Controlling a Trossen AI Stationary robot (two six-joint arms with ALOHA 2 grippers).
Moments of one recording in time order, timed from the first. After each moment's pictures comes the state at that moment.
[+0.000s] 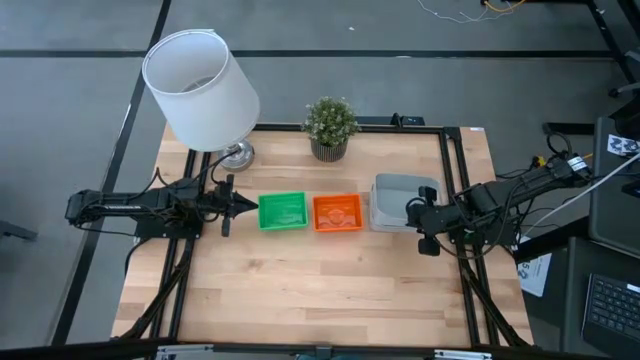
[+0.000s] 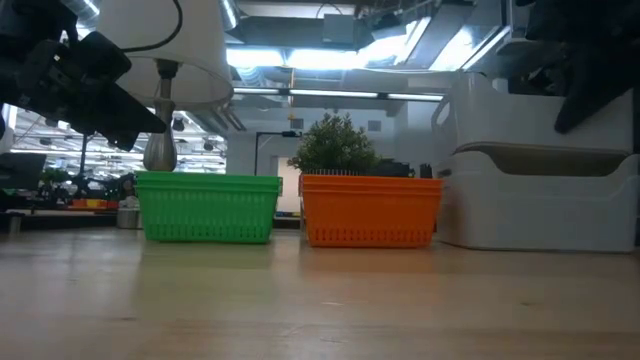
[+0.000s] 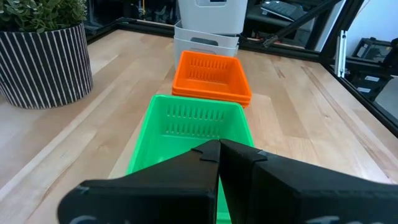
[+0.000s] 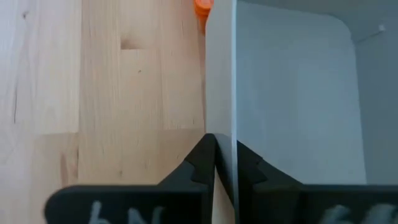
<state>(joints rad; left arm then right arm) 0.09 0.16 0.02 -0.01 0.01 -0.15 0.37 0.92 0.73 -0.89 0.27 0.36</state>
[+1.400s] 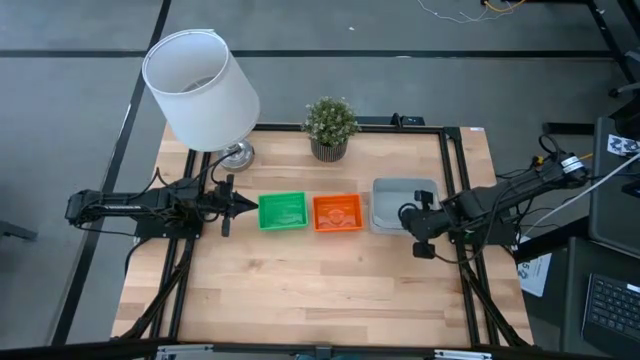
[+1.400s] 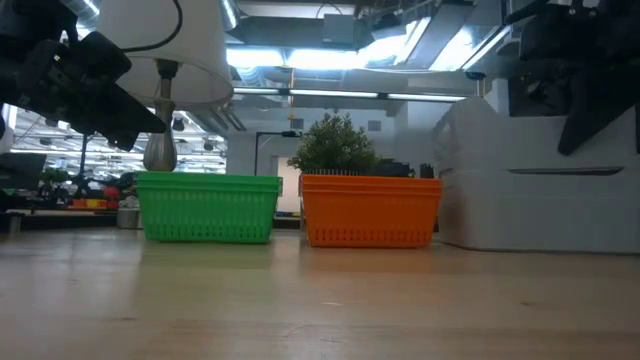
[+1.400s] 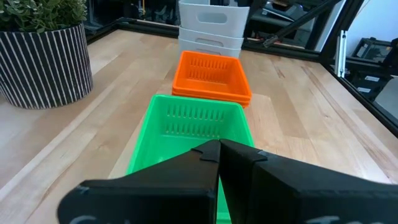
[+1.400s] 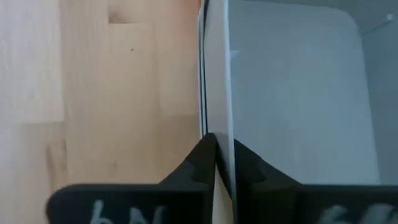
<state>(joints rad) 0.09 0.16 0.02 -0.01 0.01 -0.15 0.37 1.04 0.72 -0.89 0.26 0.39</state>
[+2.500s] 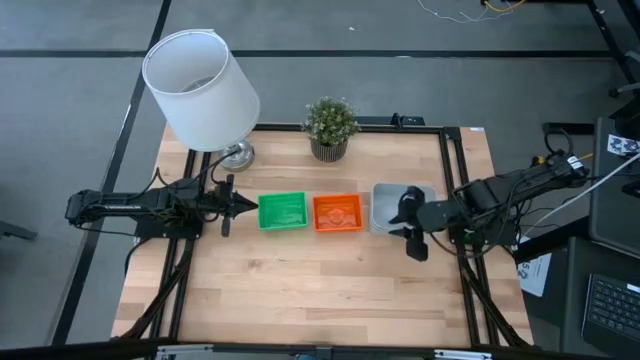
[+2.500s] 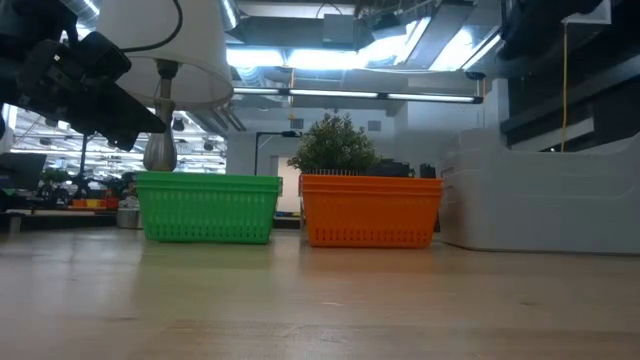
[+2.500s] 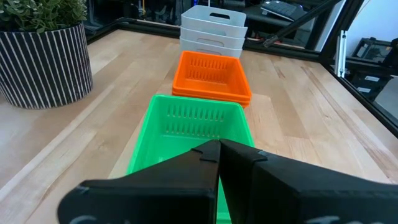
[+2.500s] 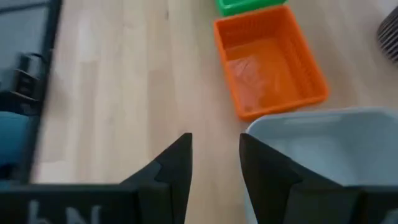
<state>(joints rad) 0.09 0.16 0.02 -0.01 0.01 -0.15 0.37 1.04 0.95 -0.76 0.23 0.46</state>
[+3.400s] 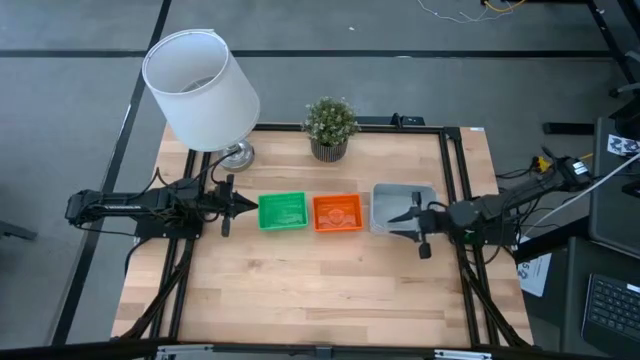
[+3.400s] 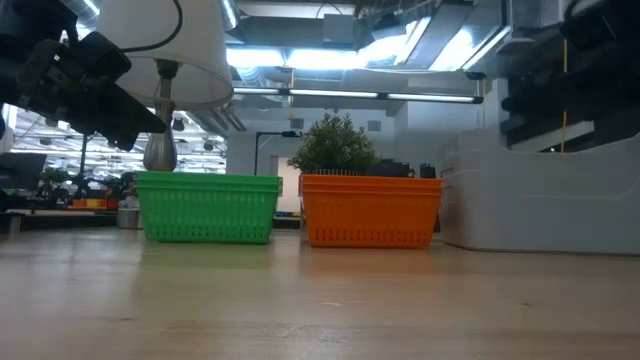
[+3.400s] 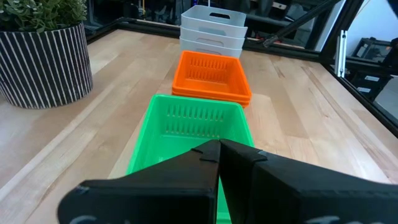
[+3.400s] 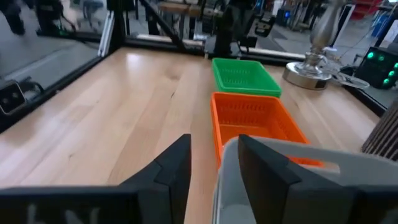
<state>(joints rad) 0.09 0.16 0.02 -0.01 0.01 -0.15 0.37 0.59 0.09 0.30 0.30 -0.03</state>
